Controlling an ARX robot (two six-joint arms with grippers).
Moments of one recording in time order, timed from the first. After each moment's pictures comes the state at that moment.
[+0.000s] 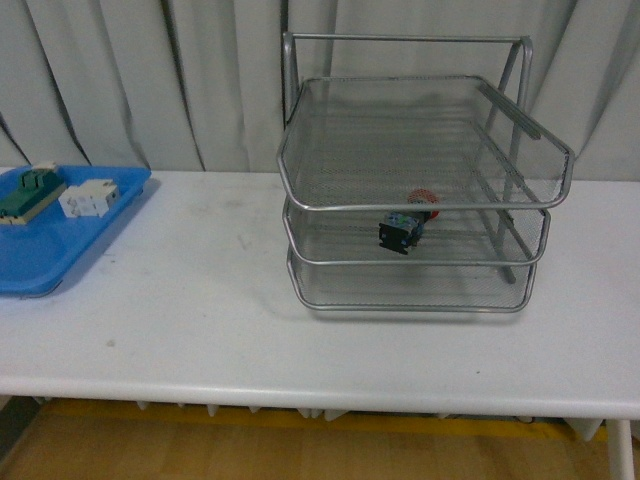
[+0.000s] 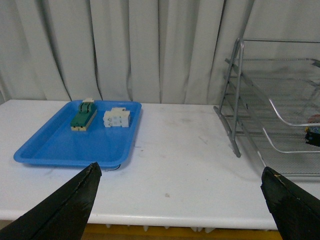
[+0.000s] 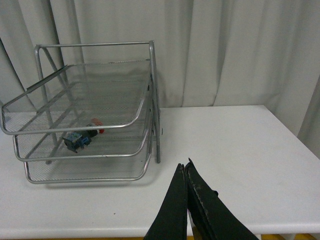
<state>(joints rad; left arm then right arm) 0.00 0.01 0.01 0.00 0.00 0.00 0.00 0.25 0.01 0.25 0.00 0.01</state>
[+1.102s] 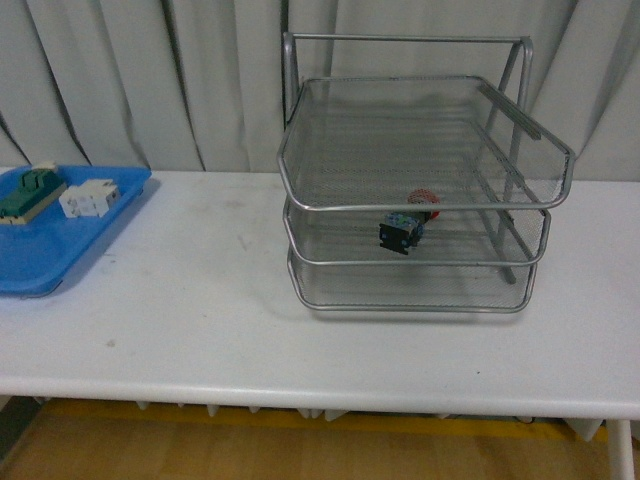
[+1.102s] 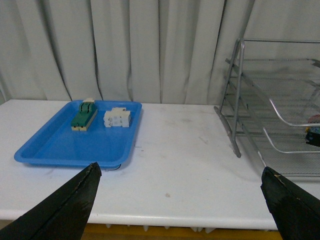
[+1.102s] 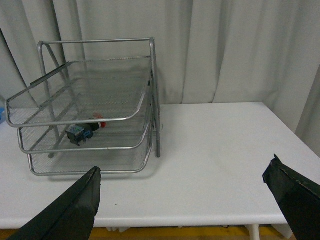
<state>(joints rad) 0.00 0.01 0.01 0.00 0.00 0.00 0.00 0.00 0.01 0.00 0.00 0.00</state>
